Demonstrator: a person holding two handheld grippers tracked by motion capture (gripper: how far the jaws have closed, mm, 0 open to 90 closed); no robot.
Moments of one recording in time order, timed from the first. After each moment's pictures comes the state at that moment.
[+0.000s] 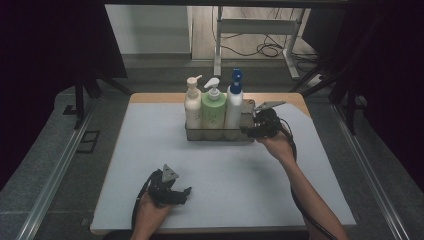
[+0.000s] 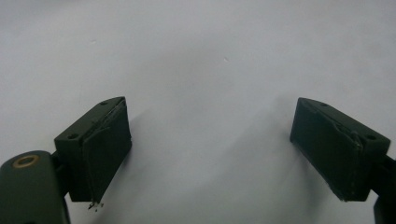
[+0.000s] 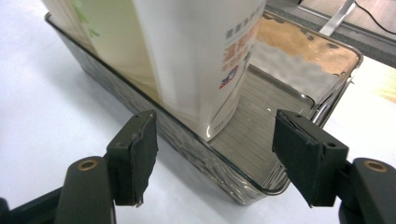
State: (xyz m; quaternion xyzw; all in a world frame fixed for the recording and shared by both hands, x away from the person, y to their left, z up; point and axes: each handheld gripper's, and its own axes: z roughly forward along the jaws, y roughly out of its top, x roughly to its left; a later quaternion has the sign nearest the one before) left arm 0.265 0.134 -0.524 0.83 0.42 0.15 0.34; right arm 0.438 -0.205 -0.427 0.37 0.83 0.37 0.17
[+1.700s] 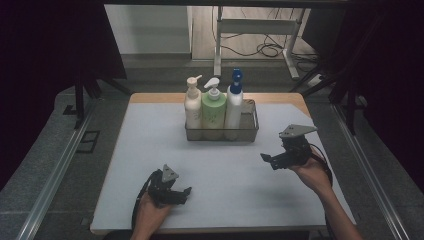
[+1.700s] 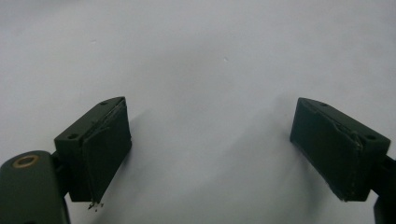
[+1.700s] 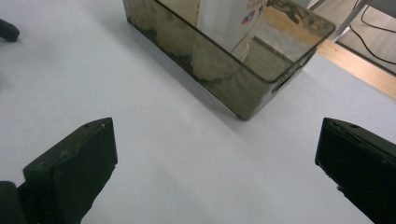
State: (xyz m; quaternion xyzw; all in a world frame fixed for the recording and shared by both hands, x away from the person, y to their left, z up) left arm 0.264 0.134 -0.524 0.83 0.42 0.15 0.34; right arm 0.343 -0.264 -0.411 0.31 0.85 0.37 0.20
